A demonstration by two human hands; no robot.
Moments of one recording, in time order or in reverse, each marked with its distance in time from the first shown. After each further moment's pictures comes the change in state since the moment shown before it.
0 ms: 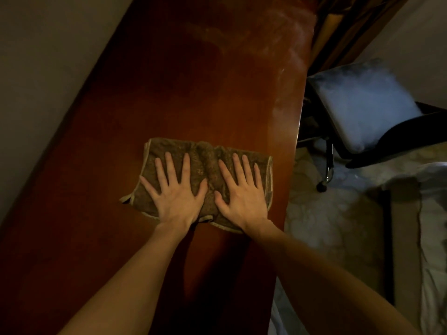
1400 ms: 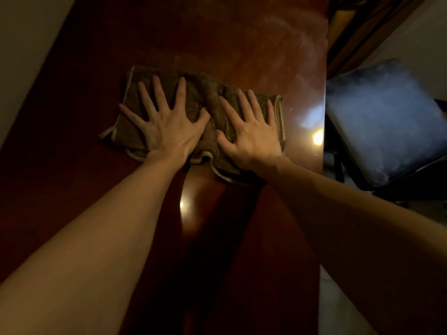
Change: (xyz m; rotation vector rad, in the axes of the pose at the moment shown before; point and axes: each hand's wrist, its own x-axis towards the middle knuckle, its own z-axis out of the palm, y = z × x) left_hand 0.356 0.116 -0.069 0.005 0.176 0.055; right_hand 0.324 0.124 -0.042 -0.013 0.069 0.059
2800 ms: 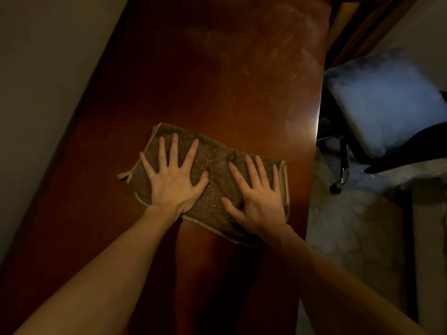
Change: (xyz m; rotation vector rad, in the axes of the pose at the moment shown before) left_hand -0.249 -0.117 0.005 0.049 -0.064 0.201; right_hand -0.271 -0.086 0.008 0.039 -0.049 -0.038
